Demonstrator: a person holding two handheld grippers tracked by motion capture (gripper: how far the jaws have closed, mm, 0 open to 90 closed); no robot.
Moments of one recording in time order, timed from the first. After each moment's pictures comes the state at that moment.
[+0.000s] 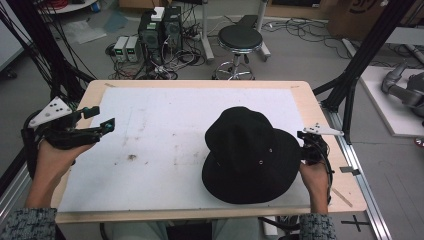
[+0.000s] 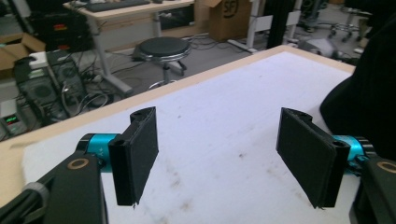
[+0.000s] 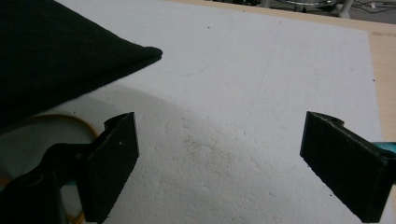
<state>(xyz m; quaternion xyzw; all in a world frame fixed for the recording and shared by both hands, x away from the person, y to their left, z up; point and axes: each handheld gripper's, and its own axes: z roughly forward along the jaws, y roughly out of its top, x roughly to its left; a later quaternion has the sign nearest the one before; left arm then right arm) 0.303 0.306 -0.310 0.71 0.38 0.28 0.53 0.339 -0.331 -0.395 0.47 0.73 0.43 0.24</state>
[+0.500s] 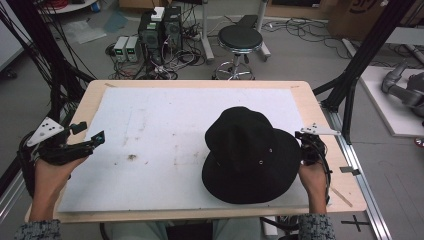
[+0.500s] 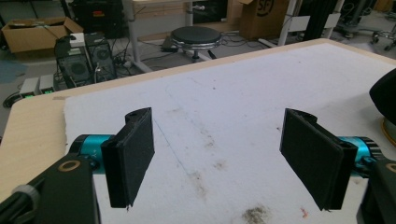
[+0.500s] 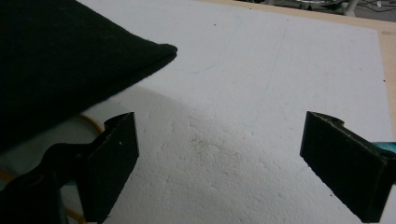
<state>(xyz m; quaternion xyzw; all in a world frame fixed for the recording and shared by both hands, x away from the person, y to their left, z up) 0.291 0.334 -0.360 0.68 0.42 0.30 0.52 0.340 -0.325 -0.396 0.47 0.74 0.43 0.24</state>
